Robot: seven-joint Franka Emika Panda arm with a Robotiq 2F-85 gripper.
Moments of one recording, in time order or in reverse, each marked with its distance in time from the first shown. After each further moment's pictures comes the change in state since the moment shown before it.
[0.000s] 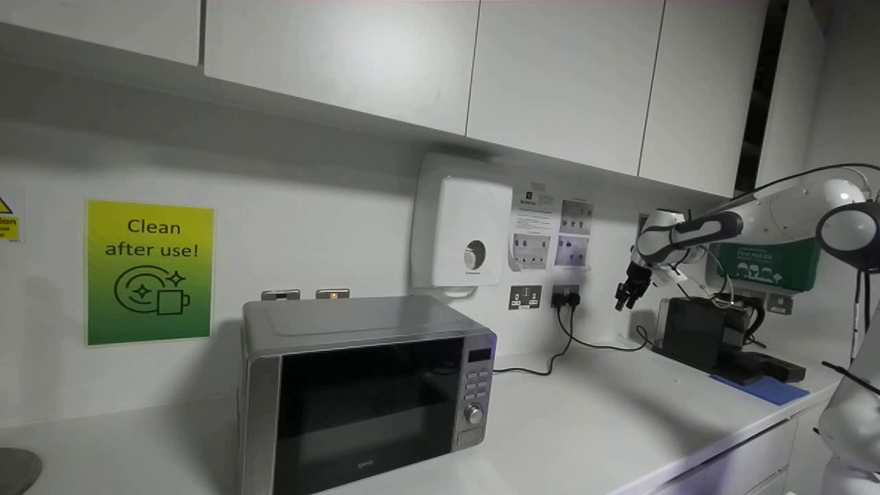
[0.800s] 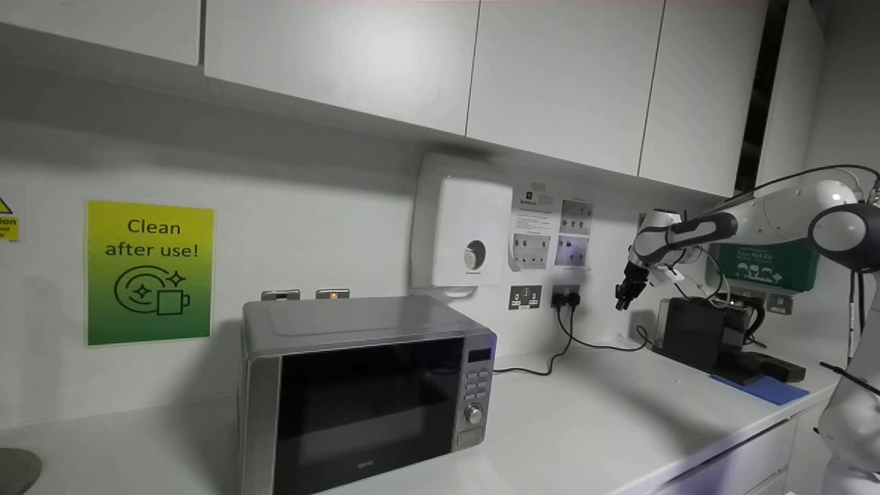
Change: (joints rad) arm -0.002 0.031 0.000 0.032 -0.007 0.002 0.015
